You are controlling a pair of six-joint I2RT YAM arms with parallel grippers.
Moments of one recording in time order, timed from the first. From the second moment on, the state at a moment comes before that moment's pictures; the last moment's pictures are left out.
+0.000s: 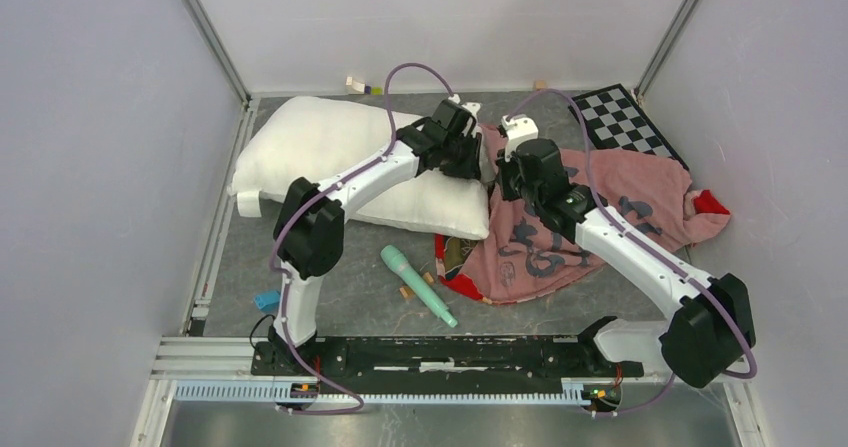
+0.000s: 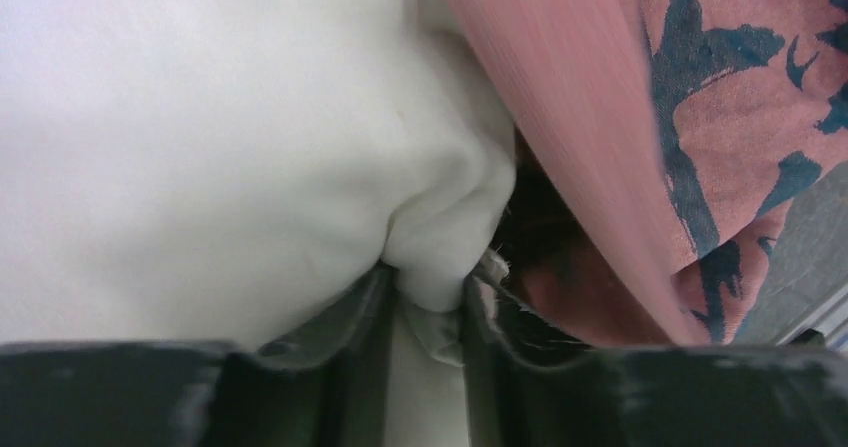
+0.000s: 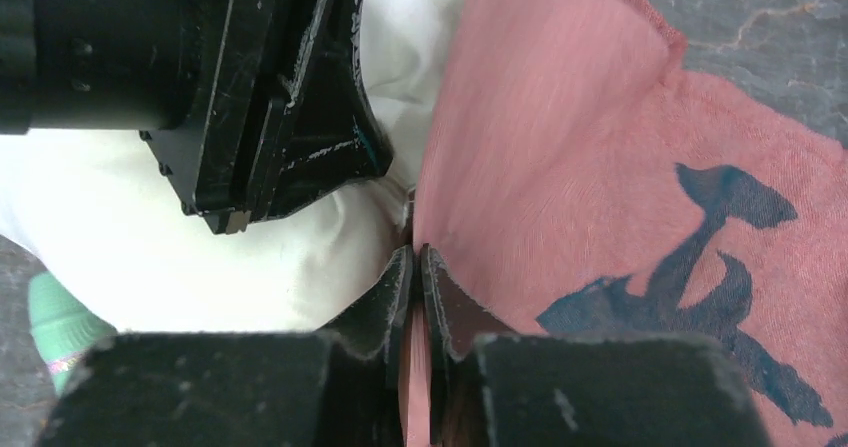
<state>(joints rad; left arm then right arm) -0.70 2.06 1.81 -0.56 0.09 -0.36 0.56 1.27 0.98 -0.21 0.16 0.13</state>
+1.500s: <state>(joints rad) -0.78 1.76 1.51 -0.59 -0.15 -0.43 0.84 1.15 0.70 -0.28 0.34 0.30</state>
